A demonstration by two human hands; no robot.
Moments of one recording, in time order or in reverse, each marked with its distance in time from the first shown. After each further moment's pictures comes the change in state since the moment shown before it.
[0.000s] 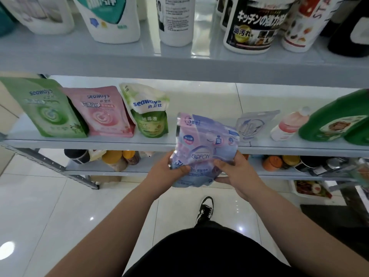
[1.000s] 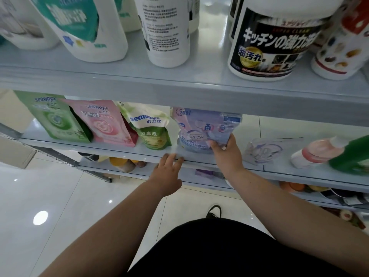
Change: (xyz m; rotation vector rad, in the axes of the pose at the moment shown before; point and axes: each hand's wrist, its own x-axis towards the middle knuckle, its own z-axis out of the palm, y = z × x) left_hand 0.107 -0.035 0.003 1.260 -0.080 -0.093; right_hand 0.151 -0.027 0.019 -0.325 0.119 -0.239
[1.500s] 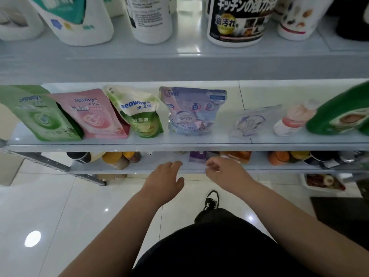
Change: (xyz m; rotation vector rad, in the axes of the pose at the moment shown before) left_hand -0.084 0.019 0.002 -0.157 0.074 0.100; right_hand -0.119 0.018 -0.040 -0.540 -0.375 0.037
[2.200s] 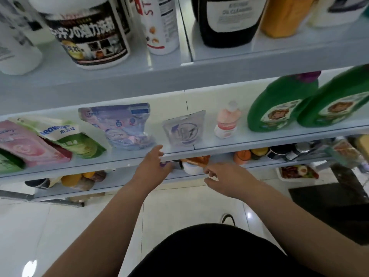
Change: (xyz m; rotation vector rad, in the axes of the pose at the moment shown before) left_hand 0.092 0.155 0.019 -0.460 0.106 -0.123; right_hand -0.040 0.144 -0.126 -0.318 -0.044 -0.057
